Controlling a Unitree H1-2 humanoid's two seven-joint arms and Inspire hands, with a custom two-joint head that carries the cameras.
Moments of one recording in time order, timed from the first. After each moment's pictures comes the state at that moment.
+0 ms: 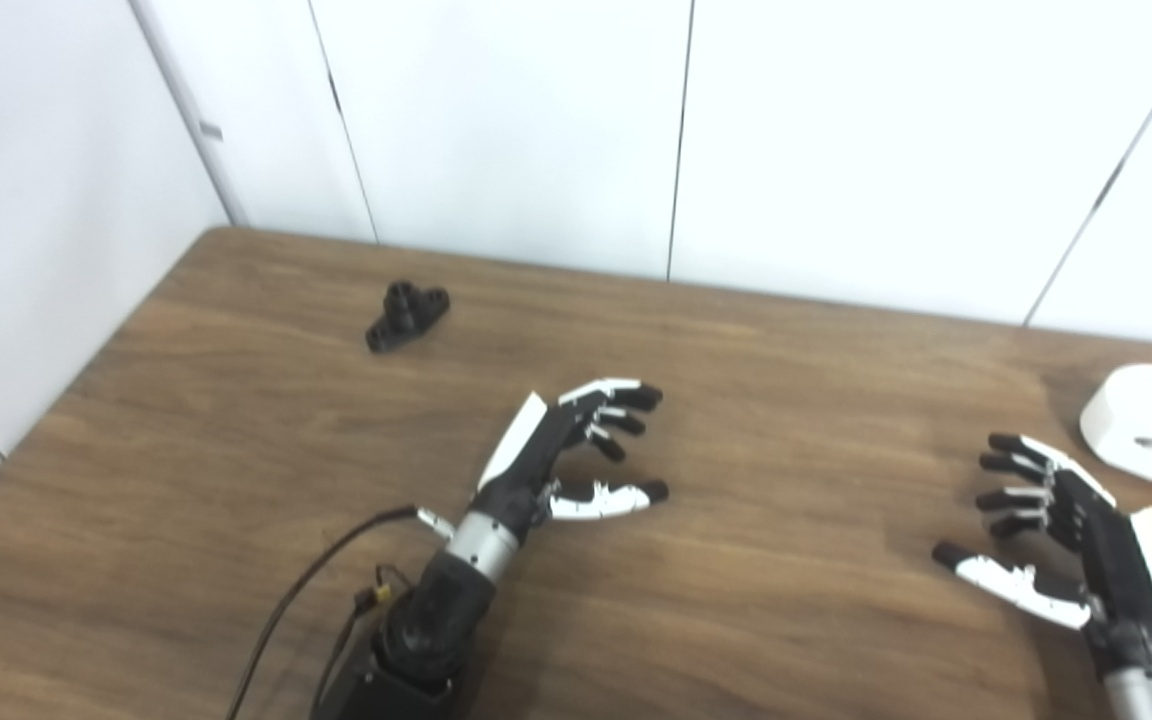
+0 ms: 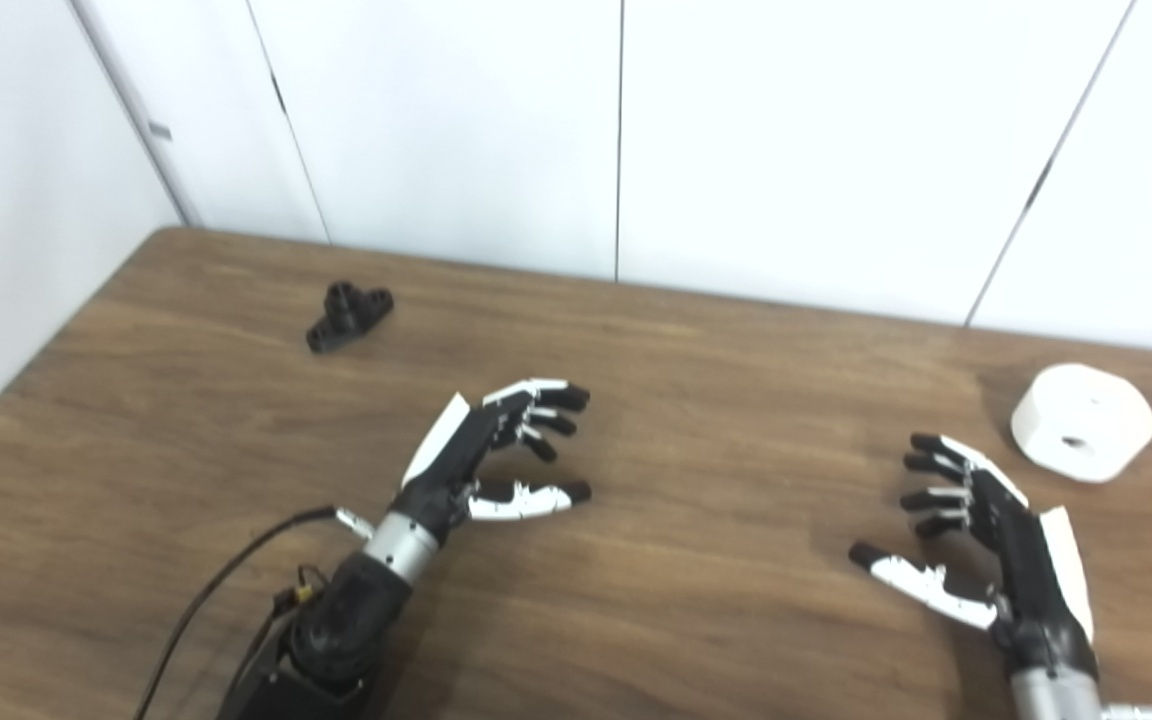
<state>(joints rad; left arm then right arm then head) -0.12 0.13 -0.12 0.07 0.24 -0.17 -0.05 -0.05 -0.23 -0.03 -0.02 -0.22 -0.12 -0.01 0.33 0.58</state>
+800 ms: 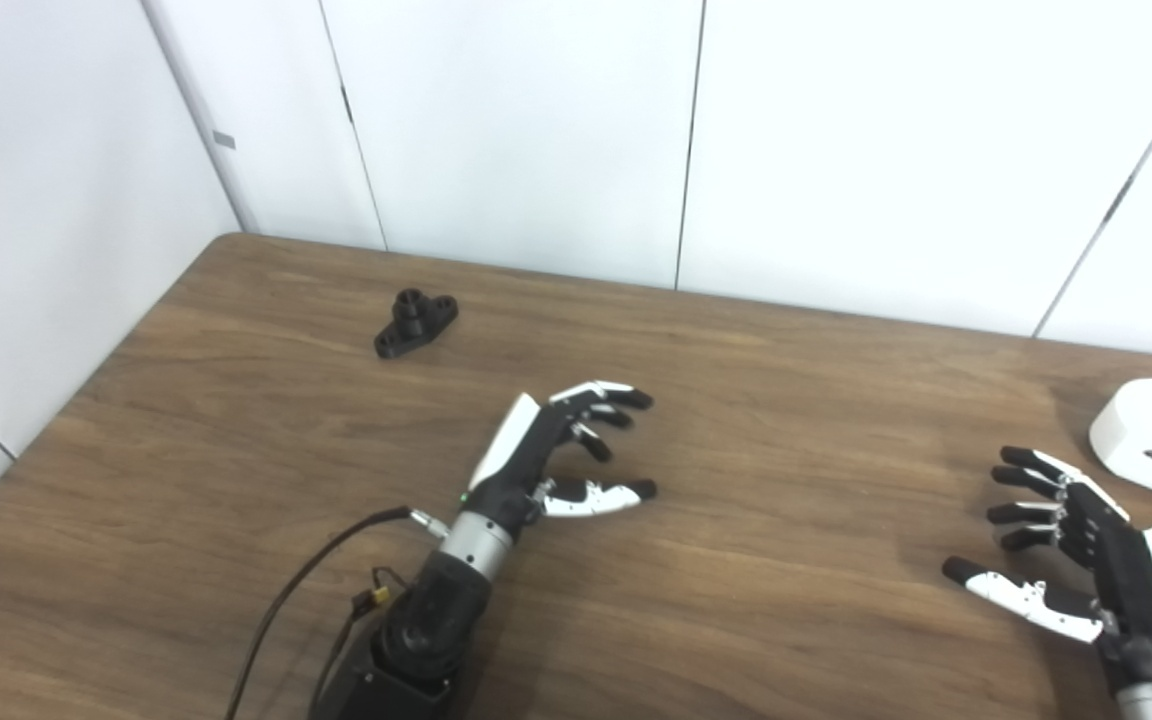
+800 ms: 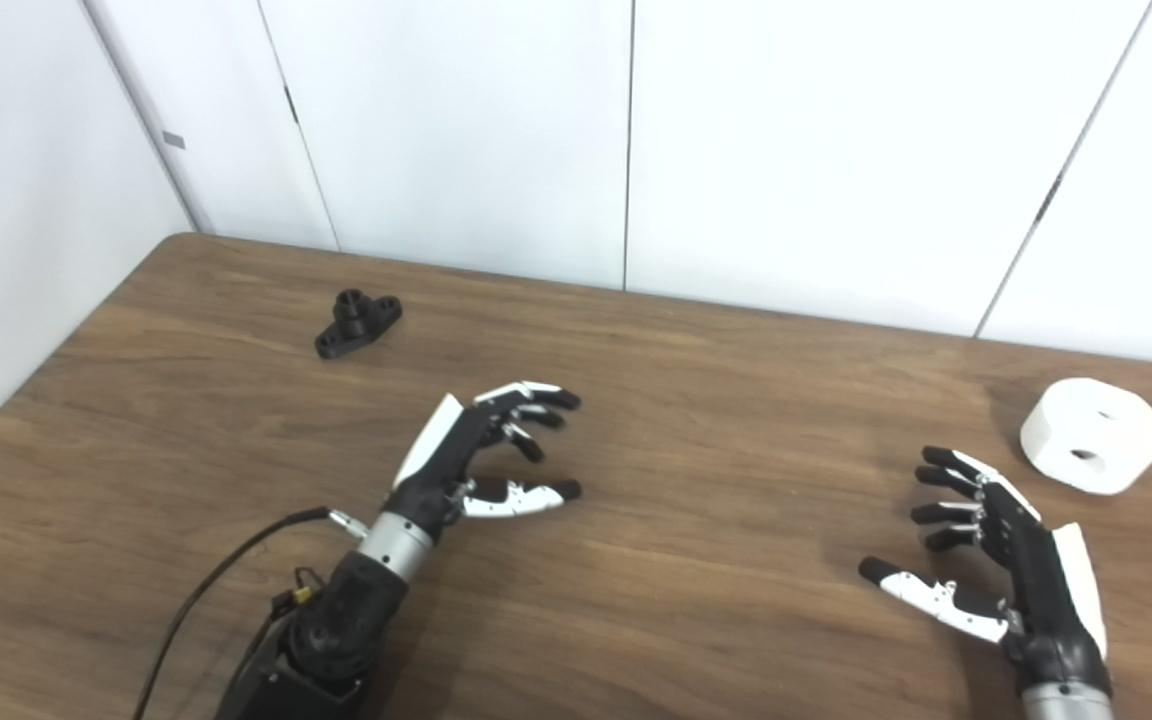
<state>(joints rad) -0.13 0.16 -0.08 0.07 0.32 -0.17 0.00 -0.05 -0.23 -0.04 -0.03 -0.22 -0.09 0.00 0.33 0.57</state>
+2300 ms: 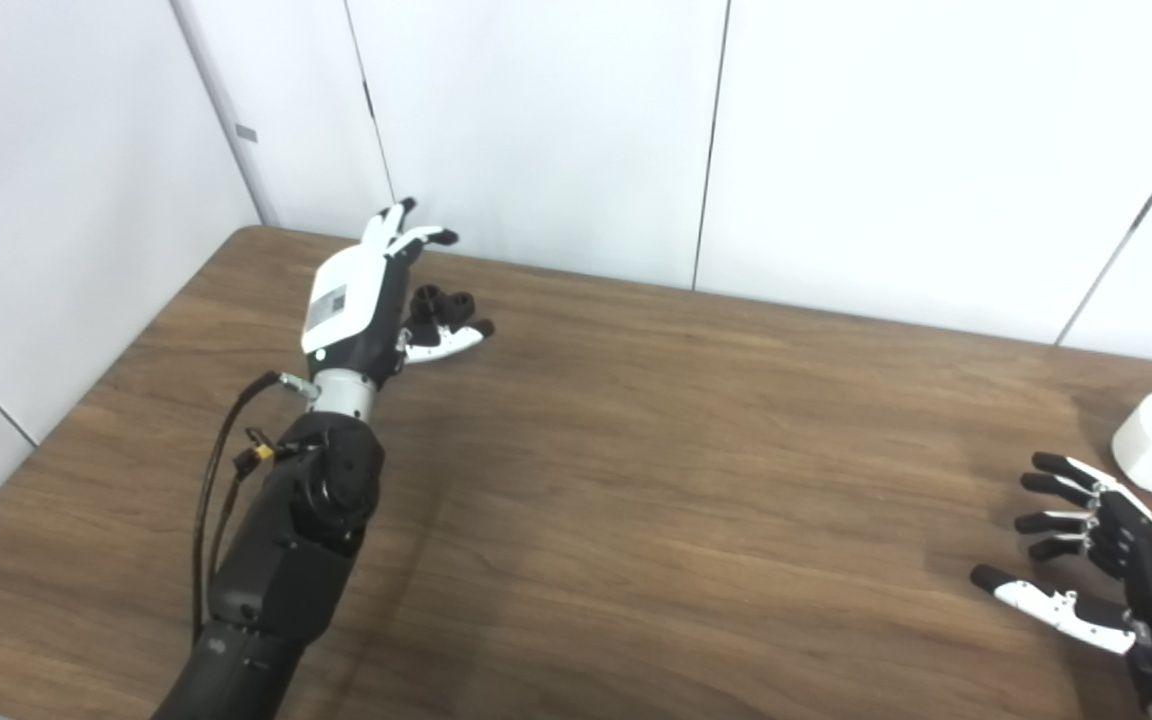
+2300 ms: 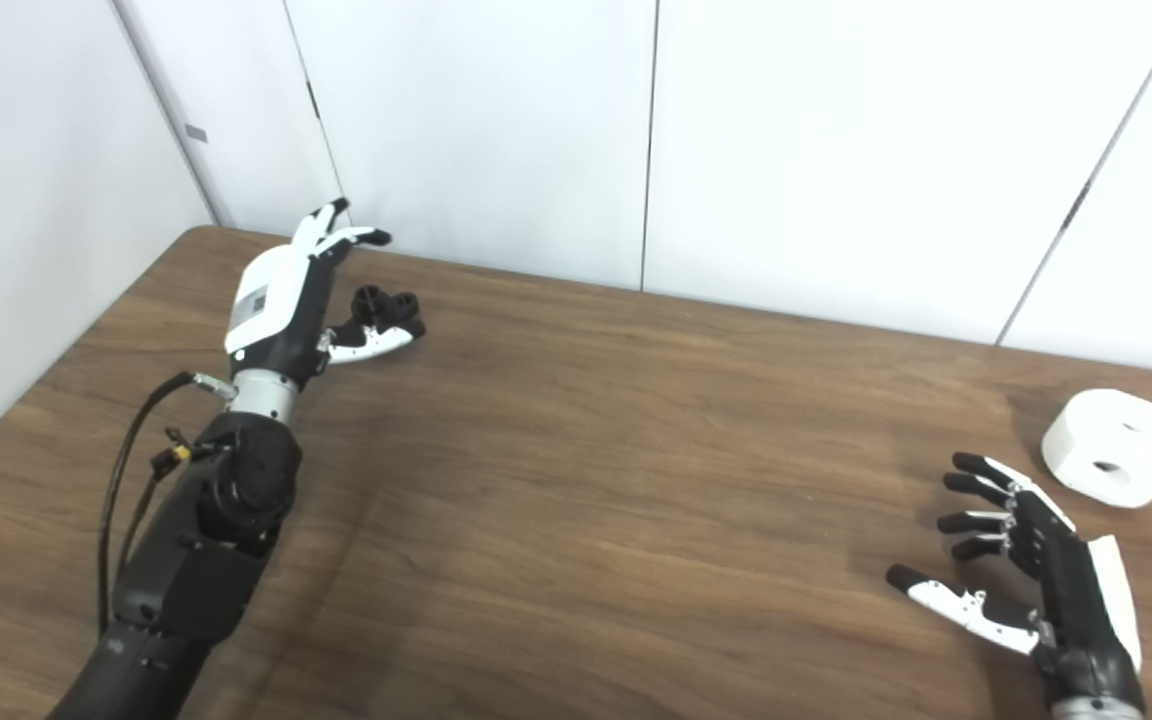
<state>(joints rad) -0.29 0.37 0.06 0.07 0.69 0.17 0.16 -0.05 -0.24 -0.05 -0.04 -0.18 -0.09 0.01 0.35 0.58</state>
